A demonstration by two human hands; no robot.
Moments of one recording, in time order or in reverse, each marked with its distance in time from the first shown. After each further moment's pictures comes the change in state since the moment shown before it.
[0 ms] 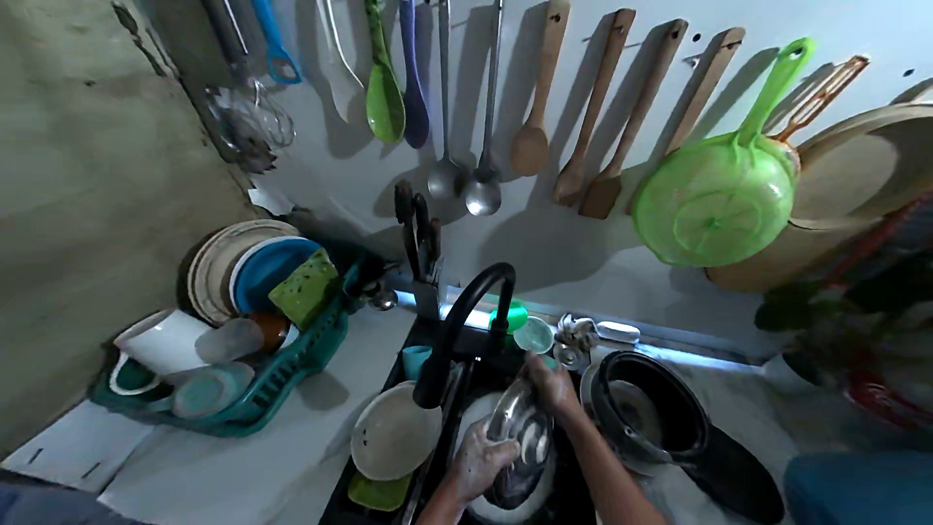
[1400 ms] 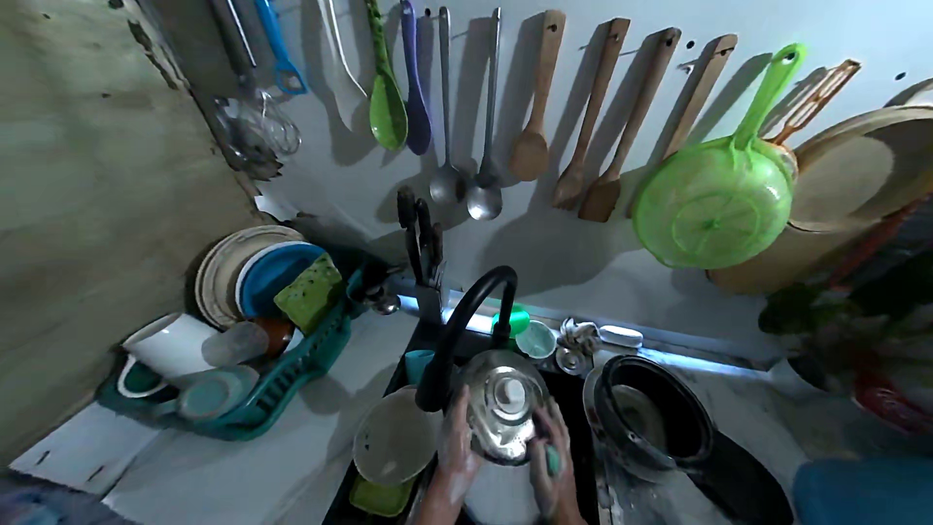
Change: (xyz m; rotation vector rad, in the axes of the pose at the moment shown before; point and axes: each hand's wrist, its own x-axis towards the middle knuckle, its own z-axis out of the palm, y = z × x) left_hand 0.039 -0.026 0.004 -0.849 0.391 0.122; right_hand -0.076 0.114 0.039 -0.100 0.315 -0.642
